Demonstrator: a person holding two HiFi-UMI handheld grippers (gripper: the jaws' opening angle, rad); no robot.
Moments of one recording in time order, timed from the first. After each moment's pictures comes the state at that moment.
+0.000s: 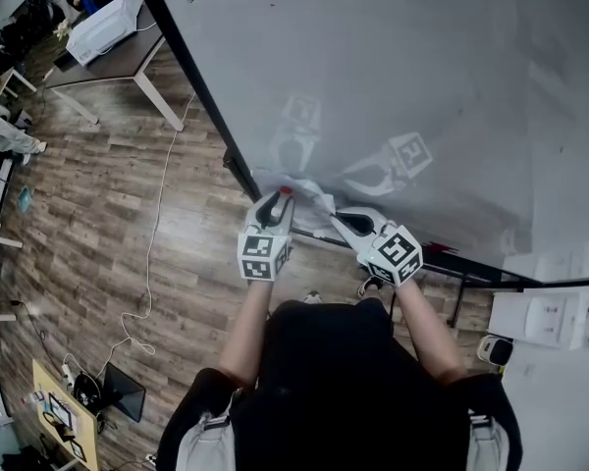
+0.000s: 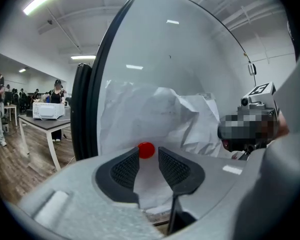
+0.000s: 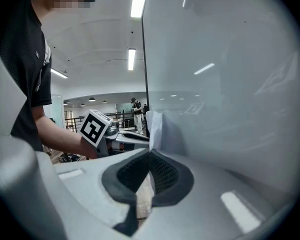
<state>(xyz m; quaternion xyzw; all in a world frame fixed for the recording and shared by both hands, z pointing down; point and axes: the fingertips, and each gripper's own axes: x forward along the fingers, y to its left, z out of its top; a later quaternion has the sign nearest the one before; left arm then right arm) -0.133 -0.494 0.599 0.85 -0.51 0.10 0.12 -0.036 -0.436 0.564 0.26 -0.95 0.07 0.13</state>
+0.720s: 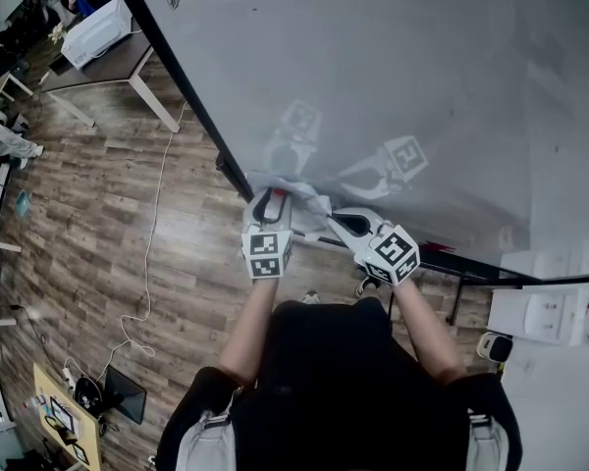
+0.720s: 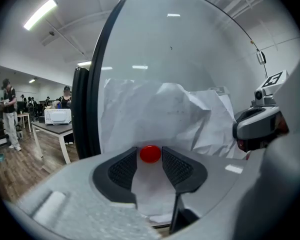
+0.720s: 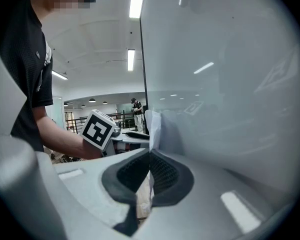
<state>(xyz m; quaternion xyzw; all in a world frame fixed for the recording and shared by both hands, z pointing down) -0.138 -0.511 0.600 0.81 -0.57 0.12 0.09 -0.033 -0.439 0.567 0.25 -0.95 0.08 0.13</state>
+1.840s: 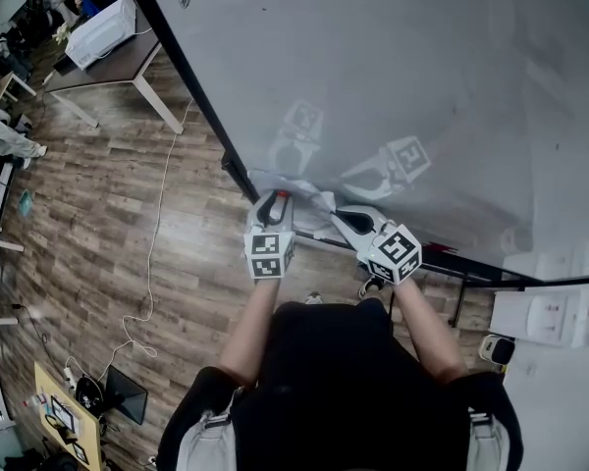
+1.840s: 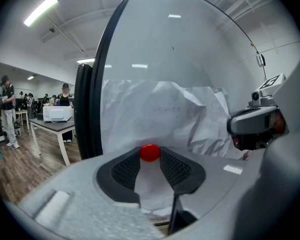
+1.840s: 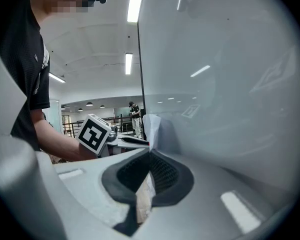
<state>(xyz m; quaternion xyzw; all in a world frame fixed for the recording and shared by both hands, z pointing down) -0.139 -0.506 0.607 0.81 -0.56 0.12 0.10 -0.033 -0.445 0.564 0.27 -0.95 0.08 0.11</state>
